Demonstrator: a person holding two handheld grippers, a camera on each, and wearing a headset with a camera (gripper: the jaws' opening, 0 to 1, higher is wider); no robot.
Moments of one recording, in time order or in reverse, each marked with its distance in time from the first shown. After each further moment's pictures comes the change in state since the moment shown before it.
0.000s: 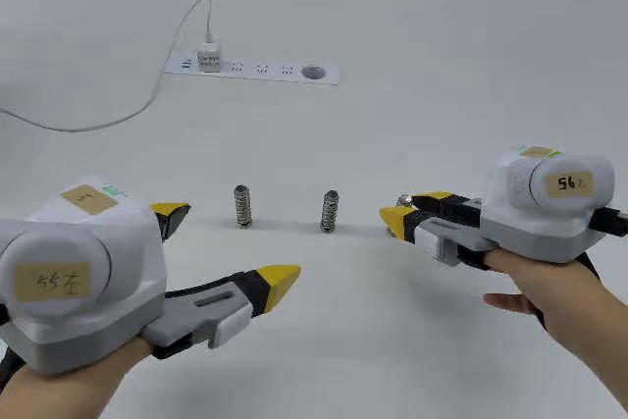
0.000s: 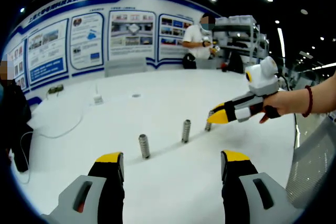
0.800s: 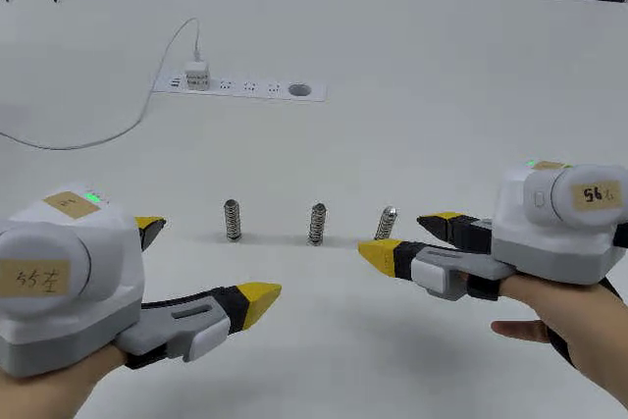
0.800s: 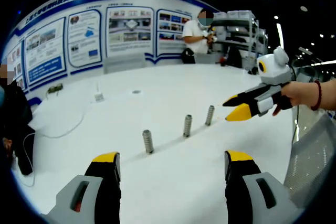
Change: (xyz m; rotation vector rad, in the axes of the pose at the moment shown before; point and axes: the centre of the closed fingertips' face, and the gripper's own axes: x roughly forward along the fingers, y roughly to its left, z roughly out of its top) left arm -0.011 0.005 -0.002 0.019 0.047 -0.006; right arm -0.040 0.028 -0.001 0.046 0.040 0.052
